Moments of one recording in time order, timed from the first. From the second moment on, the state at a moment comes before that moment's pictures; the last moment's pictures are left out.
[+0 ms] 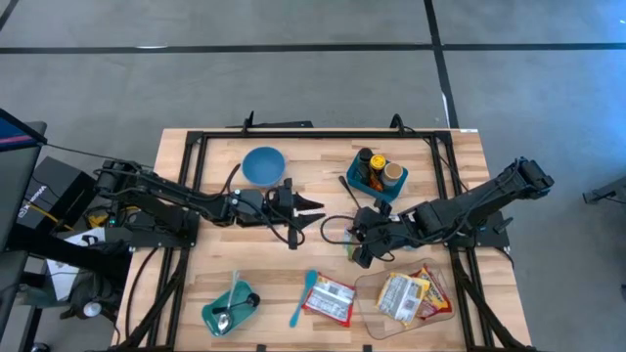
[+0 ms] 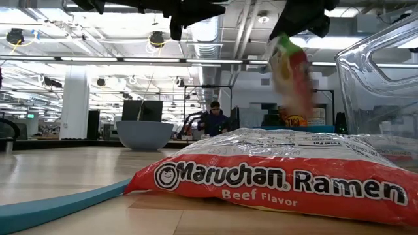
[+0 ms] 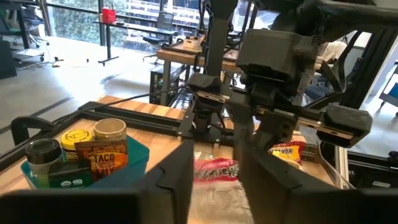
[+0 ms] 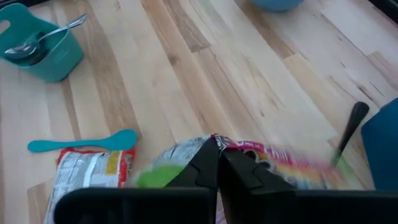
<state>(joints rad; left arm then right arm) -0.16 1.45 0.81 0.60 -0.28 -0.15 0.40 1.43 1.14 -0.63 0.50 0.67</state>
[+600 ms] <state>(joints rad) -0.13 1.45 0.81 0.60 -0.30 -0.15 0.44 1.43 1.16 -0.73 0.47 0.72</state>
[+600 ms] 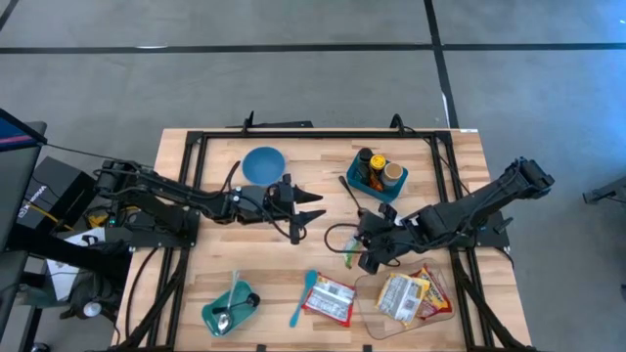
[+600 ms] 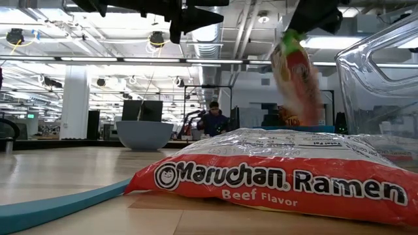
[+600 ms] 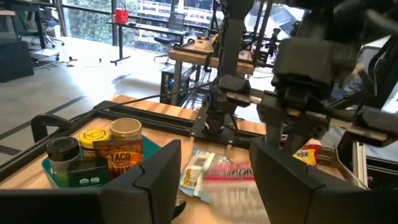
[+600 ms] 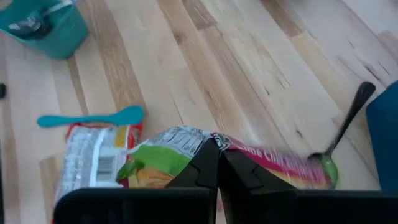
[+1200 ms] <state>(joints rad) -0.13 1.45 0.81 0.60 -0.30 -0.15 0.63 1.42 1.34 -0.89 0.50 0.73</state>
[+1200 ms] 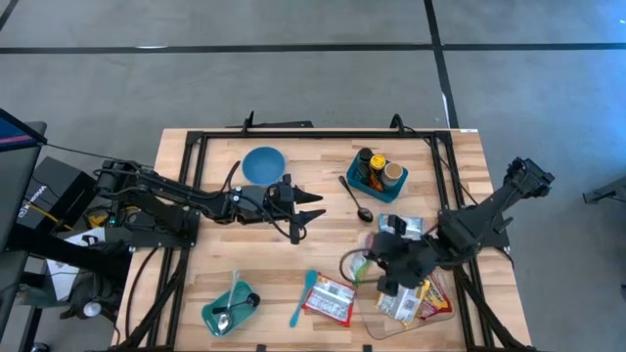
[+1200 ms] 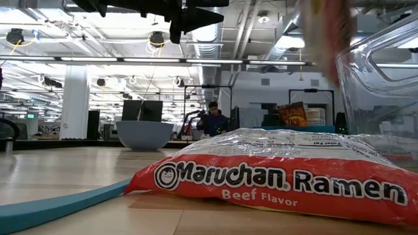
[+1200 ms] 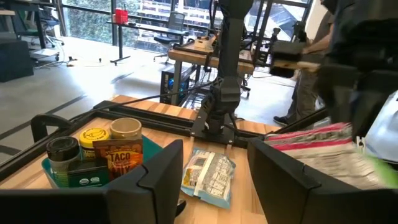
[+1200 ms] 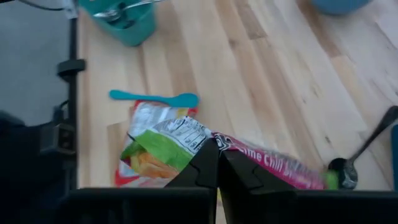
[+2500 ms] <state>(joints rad) -0.13 1.45 0.81 0.60 -0.30 -0.15 0.97 1.43 1.27 -0.89 0.55 1.01</state>
